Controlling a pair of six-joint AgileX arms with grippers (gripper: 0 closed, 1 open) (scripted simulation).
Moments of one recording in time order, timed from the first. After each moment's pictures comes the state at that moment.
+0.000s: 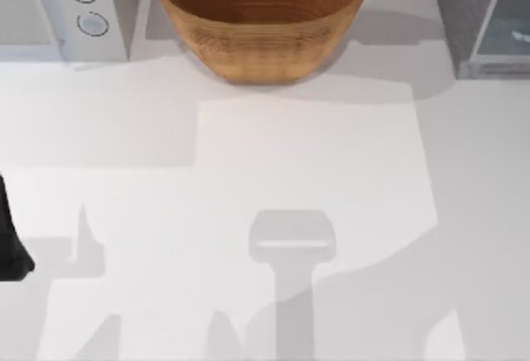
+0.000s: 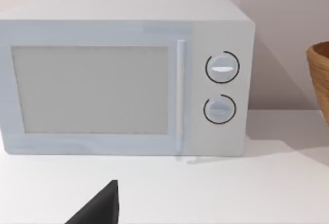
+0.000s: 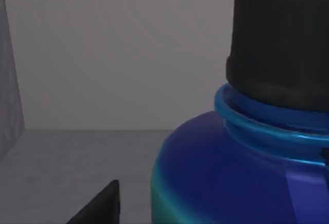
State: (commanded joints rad) left arm 0.00 0.00 0.00 0.00 0.00 0.00; right arm -0.22 2.33 1.26 1.07 -0.18 0.01
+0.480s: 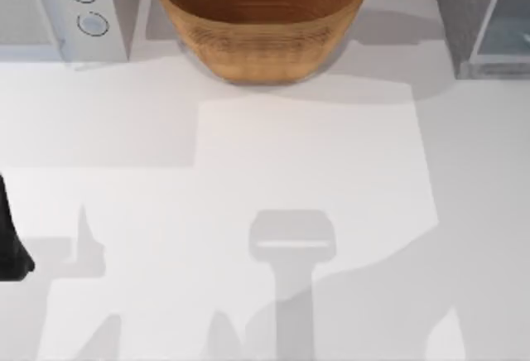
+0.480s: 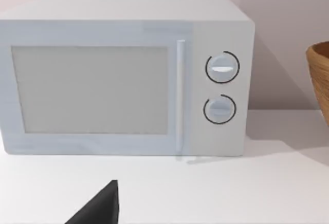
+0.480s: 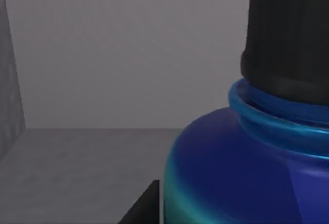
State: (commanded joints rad) left arm 0.00 0.00 0.00 0.00 0.00 0.00; right arm -0.22 2.33 1.26 1.07 -0.18 0.01
